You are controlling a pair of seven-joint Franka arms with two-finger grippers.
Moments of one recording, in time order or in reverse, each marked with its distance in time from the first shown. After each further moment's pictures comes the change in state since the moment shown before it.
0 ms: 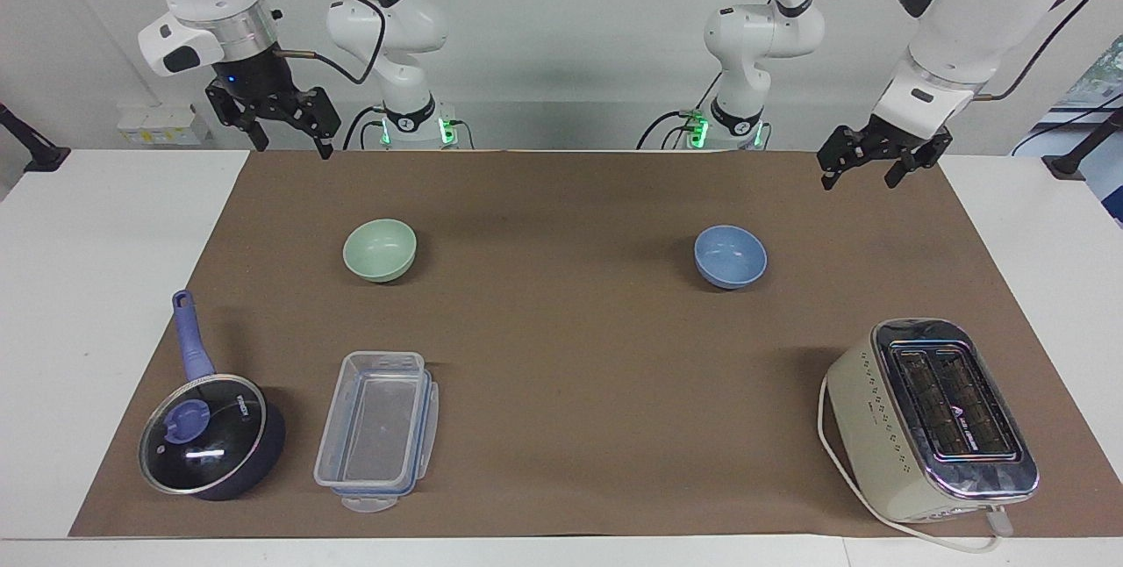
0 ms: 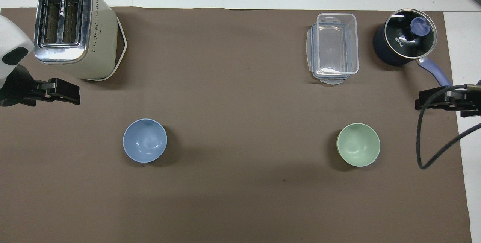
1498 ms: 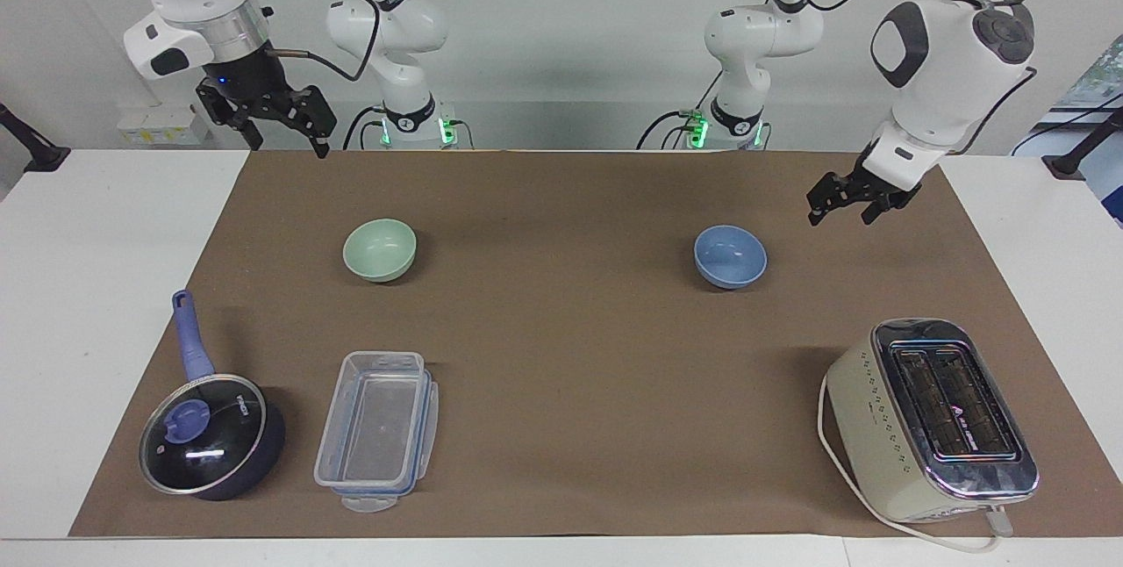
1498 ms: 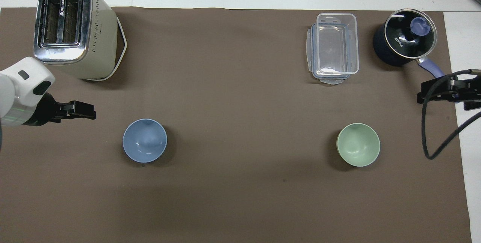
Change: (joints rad) left arm 0.082 -0.084 -0.001 -0.431 -0.092 0.362 0.074; right arm 0.012 0.093 -0.005 0.152 -0.001 -0.106 0.000
